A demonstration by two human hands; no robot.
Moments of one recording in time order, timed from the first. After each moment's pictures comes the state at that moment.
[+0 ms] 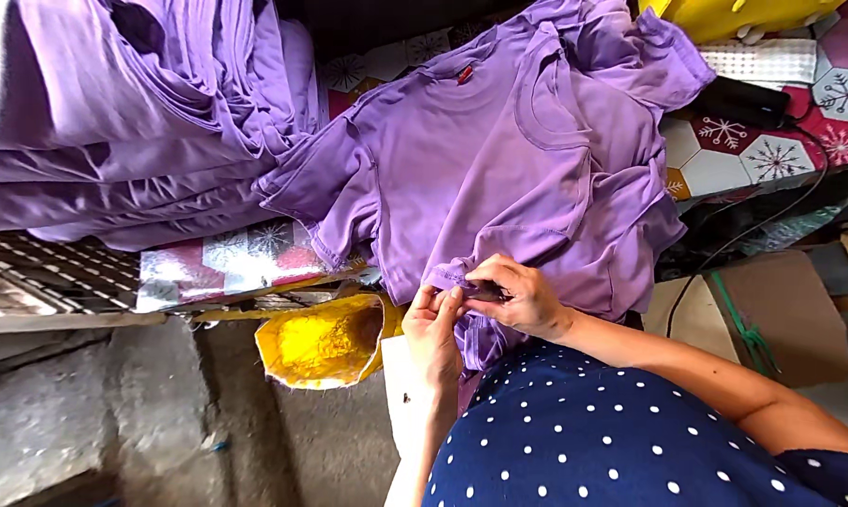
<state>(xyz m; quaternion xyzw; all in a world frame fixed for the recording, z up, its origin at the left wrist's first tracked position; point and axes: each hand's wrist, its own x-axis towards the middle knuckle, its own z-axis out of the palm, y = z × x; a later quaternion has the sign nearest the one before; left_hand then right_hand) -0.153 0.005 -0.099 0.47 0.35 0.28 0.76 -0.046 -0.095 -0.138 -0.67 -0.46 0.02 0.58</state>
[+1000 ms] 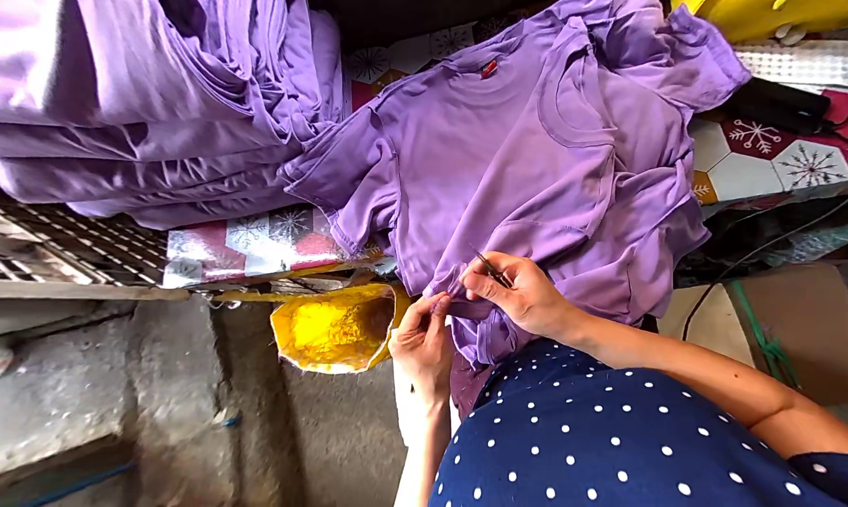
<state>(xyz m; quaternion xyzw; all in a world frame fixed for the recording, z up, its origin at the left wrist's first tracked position) -0.191 0.026 -0.124 0.70 0.28 0.40 0.52 -0.057 -0.077 -0.084 -0.60 -0.32 0.34 0.65</state>
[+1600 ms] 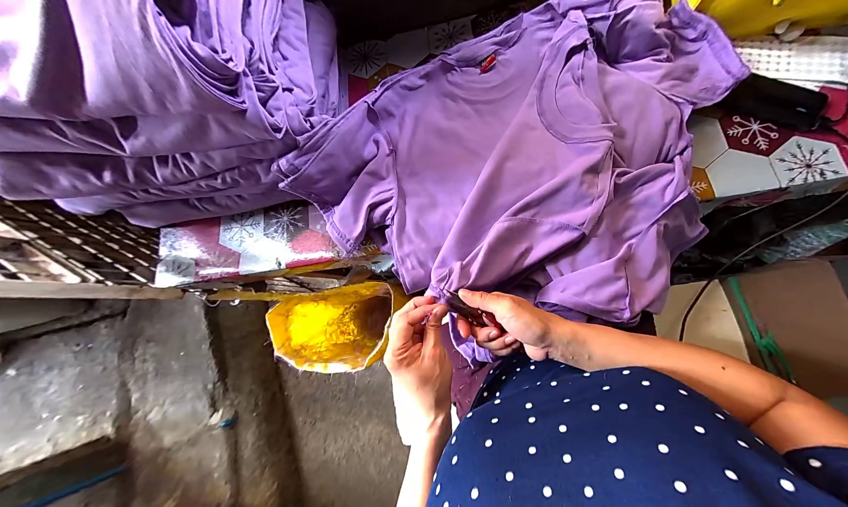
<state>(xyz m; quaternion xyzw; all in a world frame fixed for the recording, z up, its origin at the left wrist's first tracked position) -0.201 0.022 -0.124 0.67 0.23 0.44 0.55 -0.072 -0.081 -0.089 -0.40 -0.07 0.73 0.56</state>
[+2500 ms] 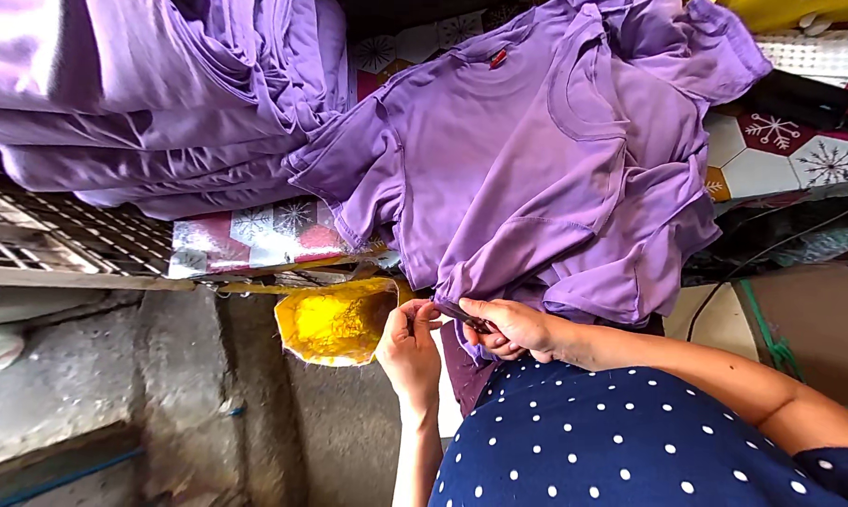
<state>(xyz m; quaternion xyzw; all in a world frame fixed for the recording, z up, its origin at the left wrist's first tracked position) -0.212 0.036 -0.115 0.80 0.36 0.32 0.37 -0.073 -0.078 -0.089 -0.45 -0.09 0.75 0.48</state>
